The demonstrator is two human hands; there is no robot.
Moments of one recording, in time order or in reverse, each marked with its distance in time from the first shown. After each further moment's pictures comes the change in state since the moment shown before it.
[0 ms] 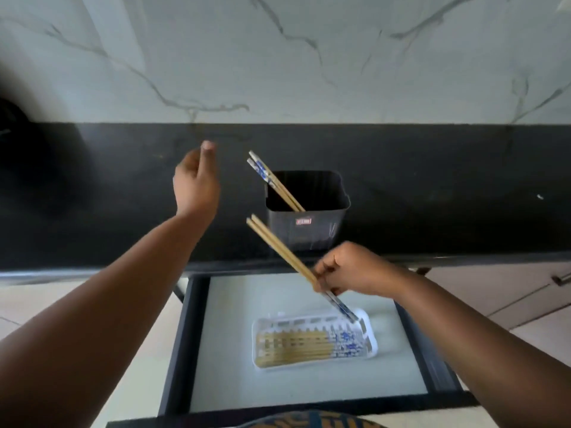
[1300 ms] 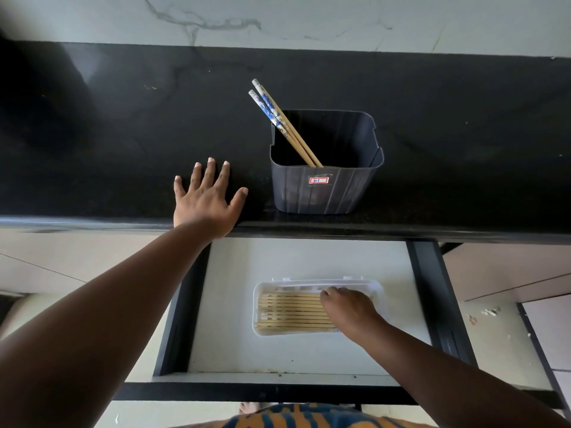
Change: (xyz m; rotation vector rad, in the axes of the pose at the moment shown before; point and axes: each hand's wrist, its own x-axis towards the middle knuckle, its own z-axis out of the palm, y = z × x) left_hand -0.039 -0.132 -0.007 1.232 -0.516 0.157; right_hand 0.045 0.159 0.121 -1.125 -0.099 -0.017
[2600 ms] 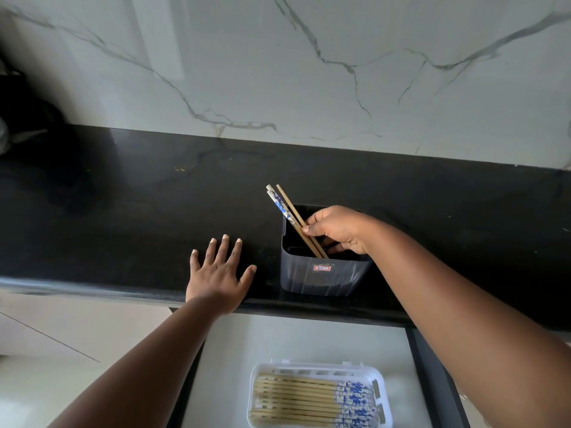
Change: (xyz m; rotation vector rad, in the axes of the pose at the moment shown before) left_hand 0.001 0.000 0.006 -0.020 -0.001 -0.021; right_hand 0.059 0.071 -0.292 1.235 0.066 0.173
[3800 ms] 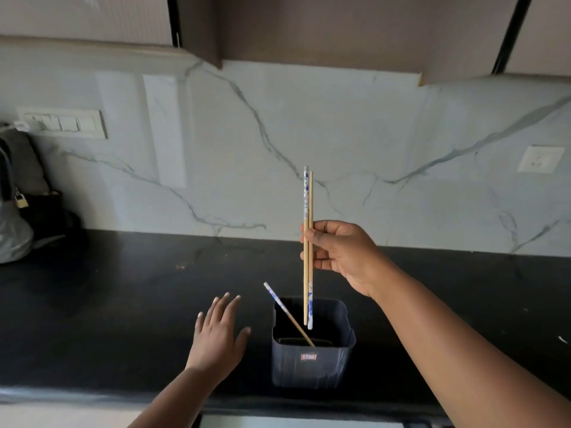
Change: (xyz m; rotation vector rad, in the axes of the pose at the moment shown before) left_hand 0.003 0.024 -0.085 -0.313 0.260 0.123; right_hand -0.117 -0.092 -0.047 0.466 0.201 -0.591
